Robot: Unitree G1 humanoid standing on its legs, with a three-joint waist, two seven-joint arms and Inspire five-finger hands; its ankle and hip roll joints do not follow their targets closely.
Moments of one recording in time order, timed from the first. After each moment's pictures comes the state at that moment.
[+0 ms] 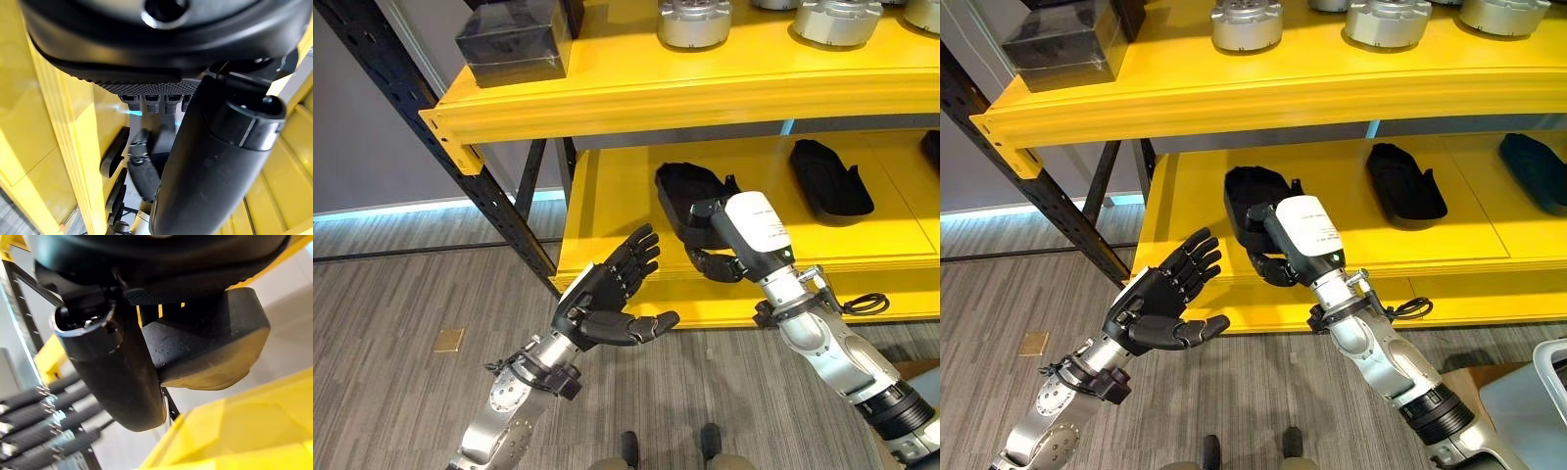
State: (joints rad) left arm 0.08 0.53 -0.28 -0.24 -0.74 -0.17 -0.30; right arm -0.33 -0.72 0.43 -0.09 -0.47 -0.10 -0.30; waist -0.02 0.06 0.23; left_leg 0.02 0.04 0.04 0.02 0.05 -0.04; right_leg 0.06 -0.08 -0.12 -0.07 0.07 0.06
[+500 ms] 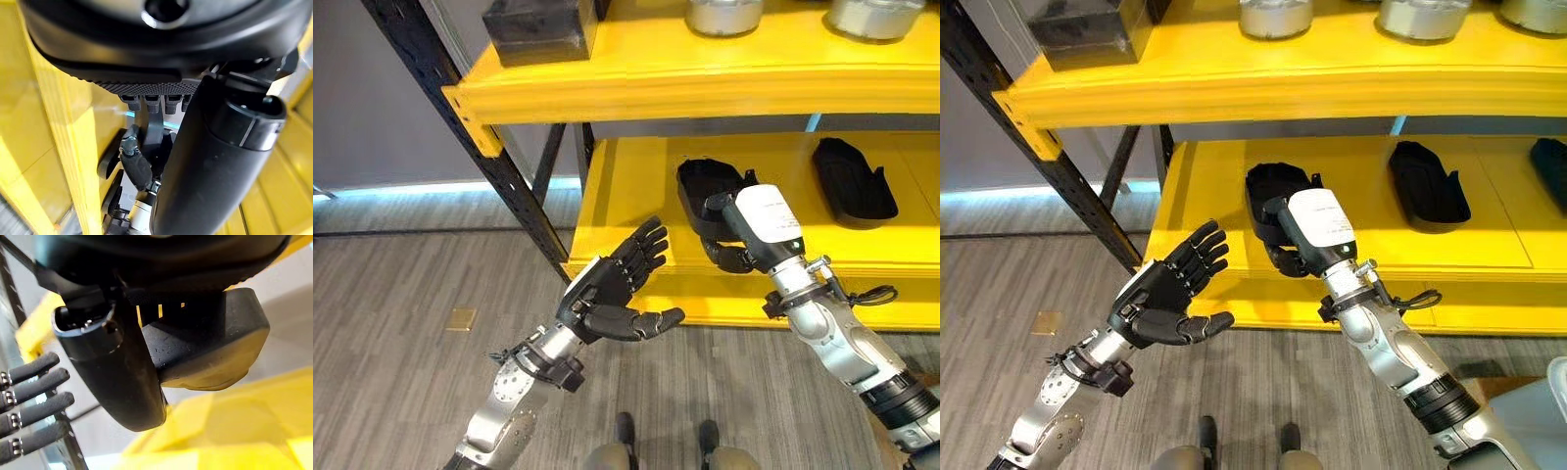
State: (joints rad) left arm 0.02 0.52 -0.28 -0.18 -0.75 -0.16 -0.35; right arm -0.37 -0.75 0.42 -0.06 -0.51 -0.06 -0.29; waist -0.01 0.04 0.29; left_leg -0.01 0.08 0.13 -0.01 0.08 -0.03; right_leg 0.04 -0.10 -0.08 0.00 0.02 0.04
